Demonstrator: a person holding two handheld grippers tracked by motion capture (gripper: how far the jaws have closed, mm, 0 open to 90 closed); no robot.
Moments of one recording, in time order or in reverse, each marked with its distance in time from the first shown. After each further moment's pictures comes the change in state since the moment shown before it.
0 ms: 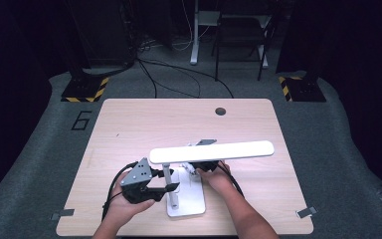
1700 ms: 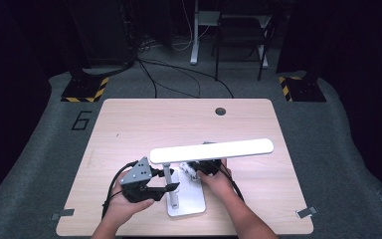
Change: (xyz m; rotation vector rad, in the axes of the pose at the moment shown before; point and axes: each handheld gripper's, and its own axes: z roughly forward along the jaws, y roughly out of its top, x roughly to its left) left arm 0.002 0.001 0.001 -0.002 -0.015 -0.002; right arm 0.010 -0.005 -0.014 -0.050 -0.007 0.058
